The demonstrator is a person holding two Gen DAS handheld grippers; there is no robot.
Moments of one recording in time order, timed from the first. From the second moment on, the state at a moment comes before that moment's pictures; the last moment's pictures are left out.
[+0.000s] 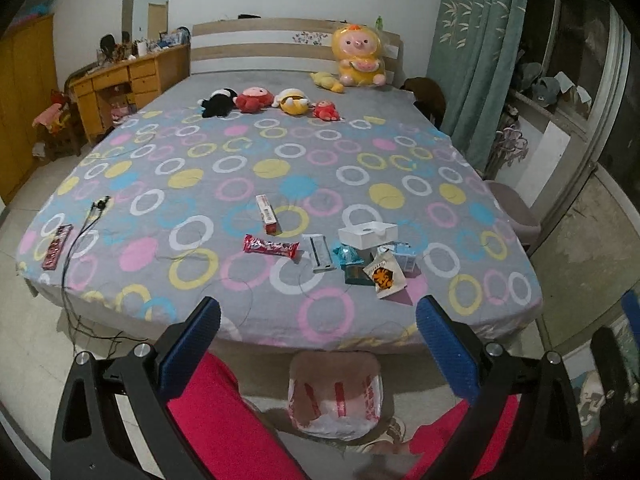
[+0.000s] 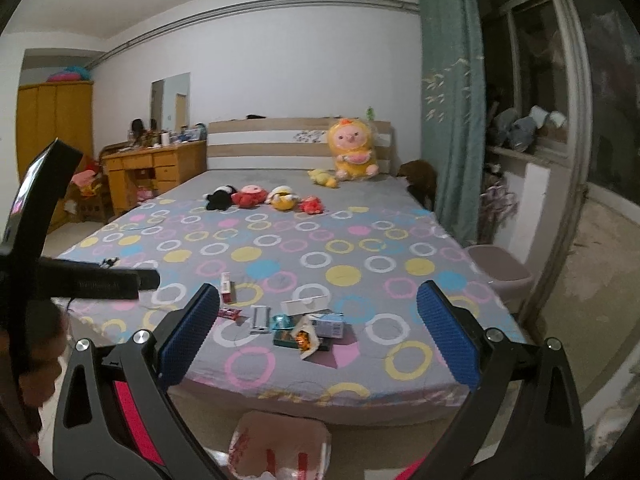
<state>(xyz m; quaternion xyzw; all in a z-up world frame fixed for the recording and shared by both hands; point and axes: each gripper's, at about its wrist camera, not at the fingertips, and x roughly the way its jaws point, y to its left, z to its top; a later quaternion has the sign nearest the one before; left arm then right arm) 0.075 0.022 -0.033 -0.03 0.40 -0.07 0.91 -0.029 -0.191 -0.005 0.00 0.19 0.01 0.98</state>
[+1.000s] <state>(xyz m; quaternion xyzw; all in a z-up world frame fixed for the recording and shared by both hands) 0.342 0.066 -0.152 -0.02 0.57 -0.02 0.82 0.152 -0.208 -0.104 -0.03 0.33 0.07 0.94</state>
